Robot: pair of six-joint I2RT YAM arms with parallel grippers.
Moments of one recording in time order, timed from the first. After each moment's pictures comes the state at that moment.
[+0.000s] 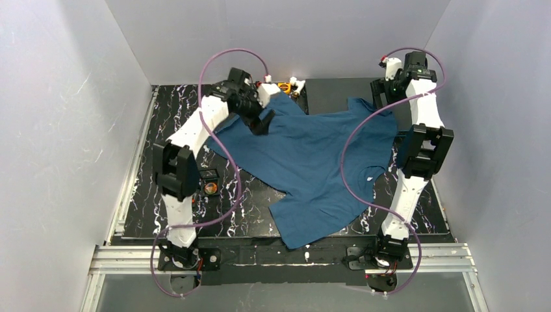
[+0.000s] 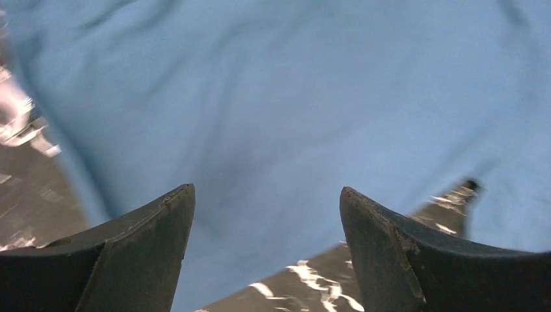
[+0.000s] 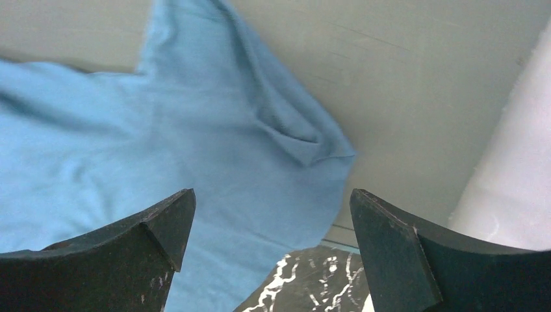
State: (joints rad) left arm -0.43 1.91 1.76 -0.85 0.49 0.53; right arm -0.16 2.23 2.16 -0.89 -0.23 -0.44
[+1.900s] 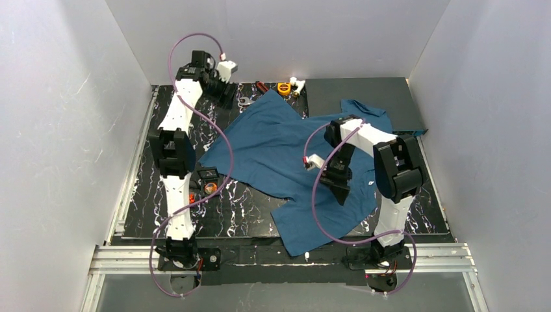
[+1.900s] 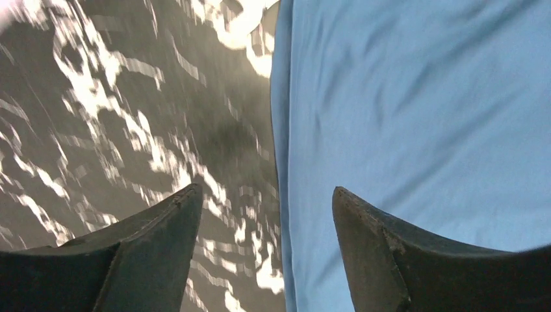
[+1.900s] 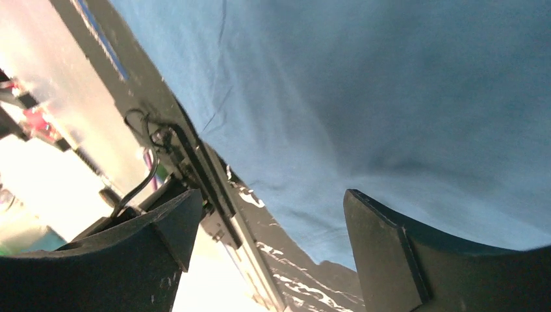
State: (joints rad) left arm -0.09 2.28 2.26 -1.04 0.31 0.47; right arm 0.41 1.91 1.29 -1.42 -0.38 -0.99
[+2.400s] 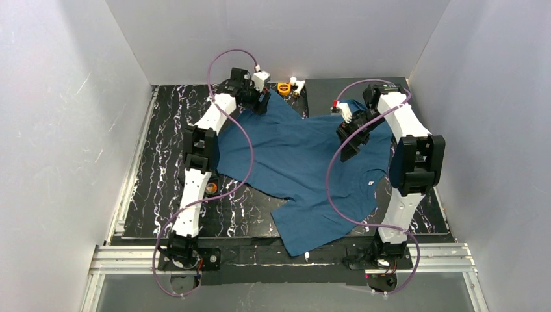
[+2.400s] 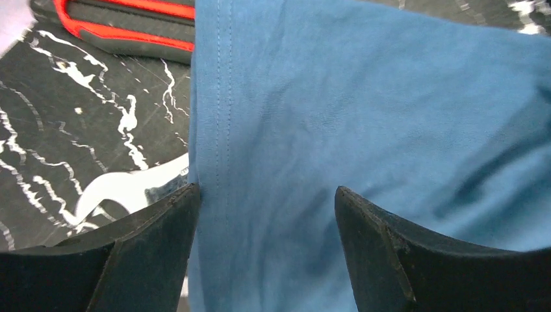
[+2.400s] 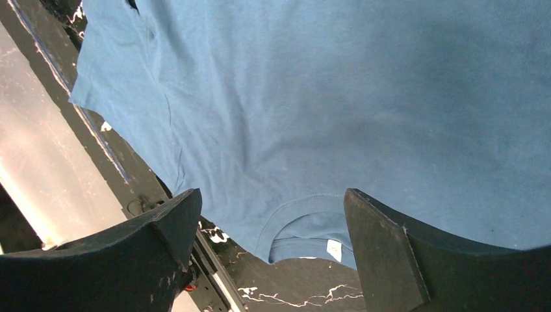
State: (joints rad) left arm -0.26 2.61 2.44 -0.61 0.38 0.35; right arm 0.10 1.93 1.71 -1.43 -0.62 -0.89
